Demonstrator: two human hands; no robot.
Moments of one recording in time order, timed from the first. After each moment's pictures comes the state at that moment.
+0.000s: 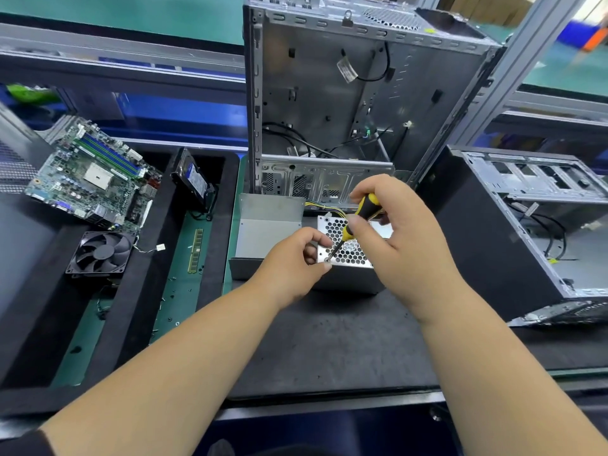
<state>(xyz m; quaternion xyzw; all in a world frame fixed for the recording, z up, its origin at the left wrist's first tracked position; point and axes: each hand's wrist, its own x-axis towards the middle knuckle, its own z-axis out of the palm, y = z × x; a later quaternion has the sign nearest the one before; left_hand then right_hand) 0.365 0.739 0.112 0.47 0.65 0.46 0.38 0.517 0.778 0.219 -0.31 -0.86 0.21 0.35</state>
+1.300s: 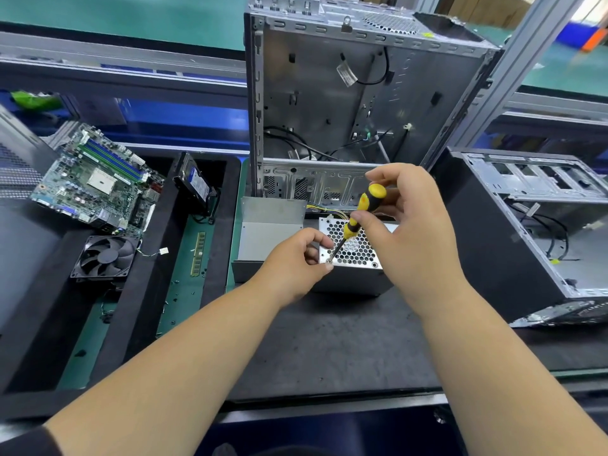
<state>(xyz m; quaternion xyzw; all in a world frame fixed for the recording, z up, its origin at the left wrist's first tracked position) 0.363 0.738 0.121 0.47 0.65 0.44 0.39 0.515 0.780 0.217 -0.33 -0.80 0.25 0.43</state>
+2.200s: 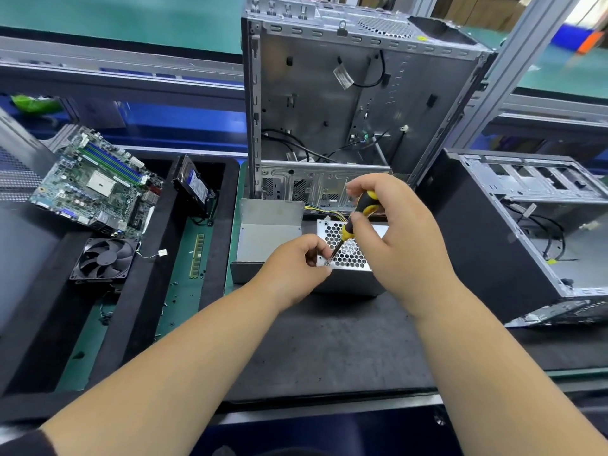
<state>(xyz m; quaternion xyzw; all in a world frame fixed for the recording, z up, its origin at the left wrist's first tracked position) 0.365 0.738 0.119 0.49 0.66 0.42 0.37 0.514 0.777 0.221 -0.33 -0.85 0.18 0.37</state>
